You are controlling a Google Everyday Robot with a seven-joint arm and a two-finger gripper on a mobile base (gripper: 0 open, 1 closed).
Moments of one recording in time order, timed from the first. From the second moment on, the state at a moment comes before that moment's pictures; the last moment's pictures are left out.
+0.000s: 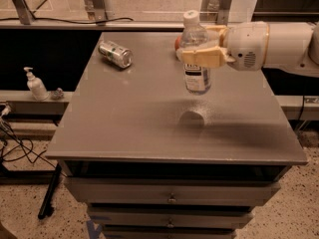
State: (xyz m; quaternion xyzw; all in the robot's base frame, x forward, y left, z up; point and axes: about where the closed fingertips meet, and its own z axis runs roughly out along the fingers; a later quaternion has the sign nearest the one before) arm 0.565 -0.069 0.994 -0.60 -0.48 -0.55 0.33
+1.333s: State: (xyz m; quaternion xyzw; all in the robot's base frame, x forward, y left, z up) arm 0.549 -0.114 0.948 -0.61 -0.42 -0.56 0.35
